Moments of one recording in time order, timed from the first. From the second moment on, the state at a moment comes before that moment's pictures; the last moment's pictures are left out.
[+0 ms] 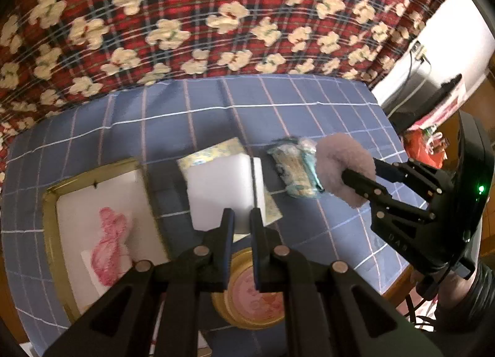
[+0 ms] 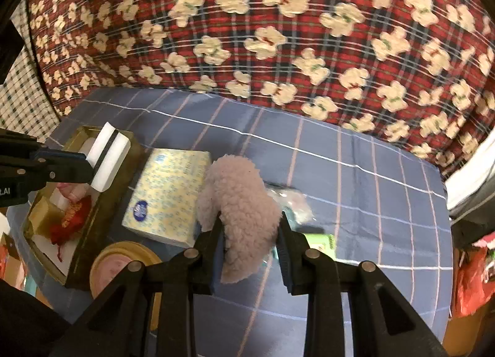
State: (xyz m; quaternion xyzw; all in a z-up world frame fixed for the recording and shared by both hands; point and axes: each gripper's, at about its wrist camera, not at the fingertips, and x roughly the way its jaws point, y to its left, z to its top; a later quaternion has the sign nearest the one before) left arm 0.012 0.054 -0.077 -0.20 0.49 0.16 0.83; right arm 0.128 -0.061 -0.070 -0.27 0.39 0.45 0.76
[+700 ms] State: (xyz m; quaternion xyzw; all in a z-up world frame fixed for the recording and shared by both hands) left arm -0.054 0.114 -0.075 -0.25 0.46 0.24 0.82; right arm 0.081 0.019 -0.075 -0.30 0.36 0.53 0.71
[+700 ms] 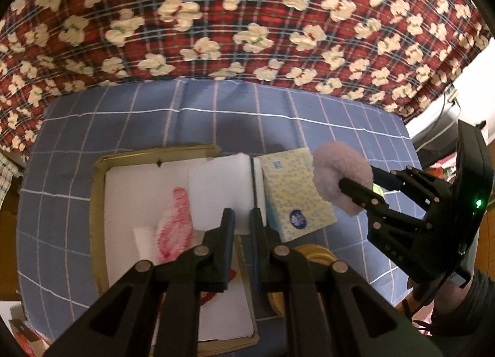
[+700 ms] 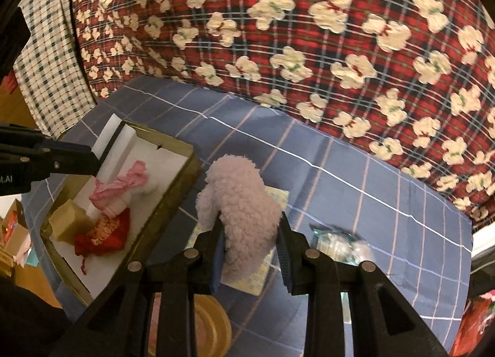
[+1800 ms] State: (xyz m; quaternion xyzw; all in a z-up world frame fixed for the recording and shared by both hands) left arm -0.136 0.172 -0.088 -0.31 0.45 0.33 0.77; right arm 0.014 0.105 -0.083 -0.33 0.33 0.62 0.63
